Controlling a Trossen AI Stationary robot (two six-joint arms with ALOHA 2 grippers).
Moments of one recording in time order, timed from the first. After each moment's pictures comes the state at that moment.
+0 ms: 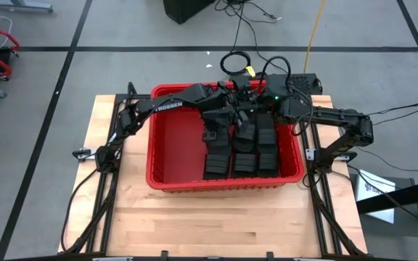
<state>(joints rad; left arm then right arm) 0.34 2.22 2.14 -1.23 0.32 0.41 -0.19 1.53 1.48 0.39 -0.45 0.51</state>
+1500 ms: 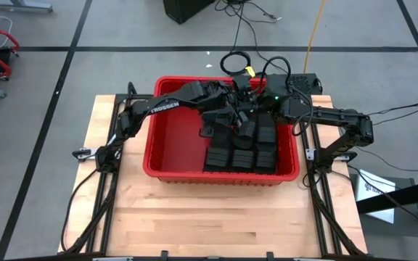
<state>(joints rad) 0.30 2.21 2.30 -1.36 -0.04 0.48 -0.19 1.53 1.48 0.39 -0.45 0.49</state>
